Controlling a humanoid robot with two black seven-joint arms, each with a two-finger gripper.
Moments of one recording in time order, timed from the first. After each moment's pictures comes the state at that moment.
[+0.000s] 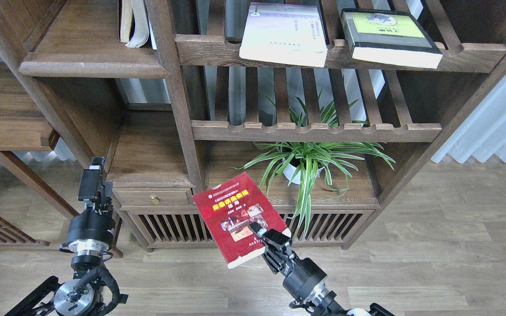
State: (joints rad) left arm -0.03 0.19 -1.00 -1.32 -0.42 -0.39 -0.49; right arm 0.01 0.02 0.83 1.08 0.35 0.58 -0.11
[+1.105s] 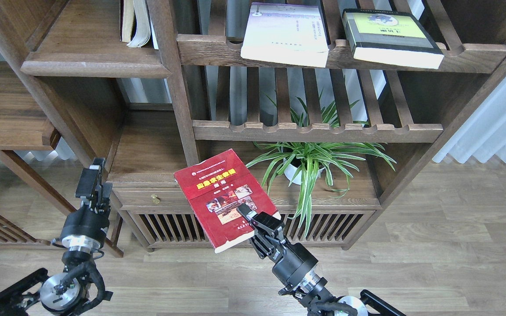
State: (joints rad) left arm -0.26 0.37 -0.57 -1.11 -0.48 -0.30 -0.49; right arm -0.02 0.01 0.80 1.13 0.36 0.58 -0.11
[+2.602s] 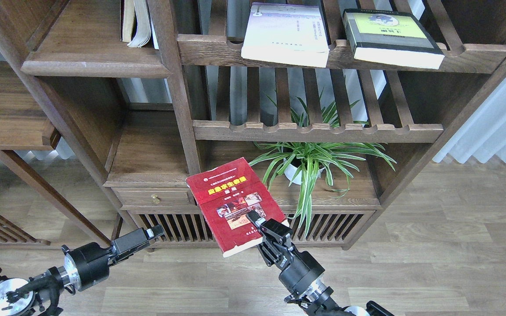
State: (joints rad) left arm -0.22 0.57 -0.64 -1.07 -0.22 -0.49 0.43; right arm -0.06 0.02 0.82 1.13 0.36 0.58 -0.12
